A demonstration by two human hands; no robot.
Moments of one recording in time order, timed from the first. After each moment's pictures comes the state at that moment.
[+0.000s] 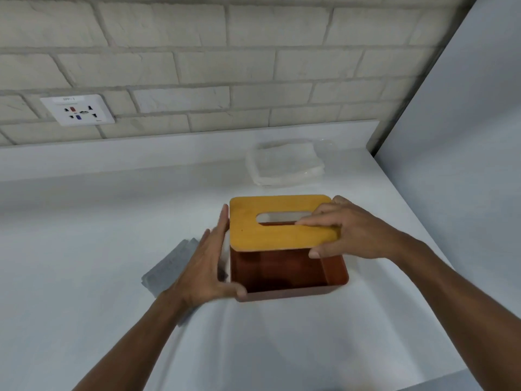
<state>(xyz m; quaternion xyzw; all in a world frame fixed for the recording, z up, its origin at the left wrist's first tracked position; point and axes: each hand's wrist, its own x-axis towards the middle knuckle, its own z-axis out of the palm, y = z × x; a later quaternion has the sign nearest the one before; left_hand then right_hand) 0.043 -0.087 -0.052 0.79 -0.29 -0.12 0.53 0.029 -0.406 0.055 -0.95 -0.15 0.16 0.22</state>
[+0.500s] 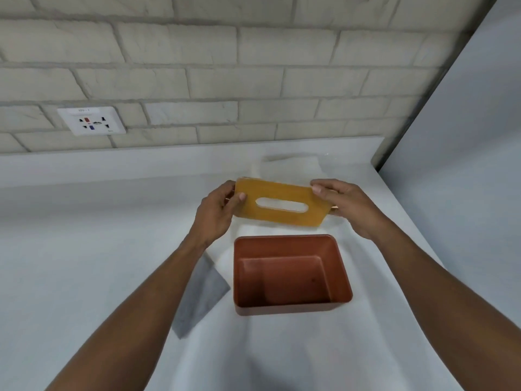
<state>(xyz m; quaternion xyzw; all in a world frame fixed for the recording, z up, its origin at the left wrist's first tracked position) 0.142 -0.116 -0.012 0.84 -0.13 -0.02 0.52 0.096 -0.413 0.041 -0.80 0.08 0.07 0.59</state>
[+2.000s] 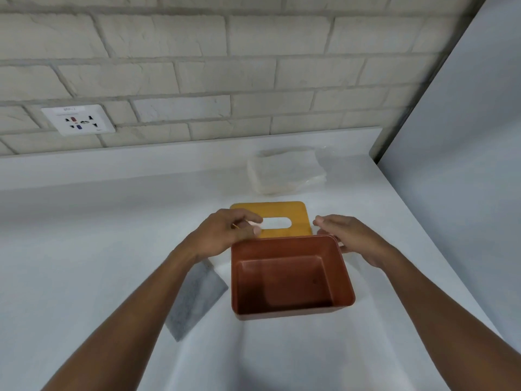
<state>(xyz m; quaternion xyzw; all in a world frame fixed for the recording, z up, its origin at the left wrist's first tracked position) 0.119 -0.117 -0.004 0.84 -0.16 -0.25 0.45 0.057 -0.428 -0.008 -0.82 0.16 0.18 0.52</state>
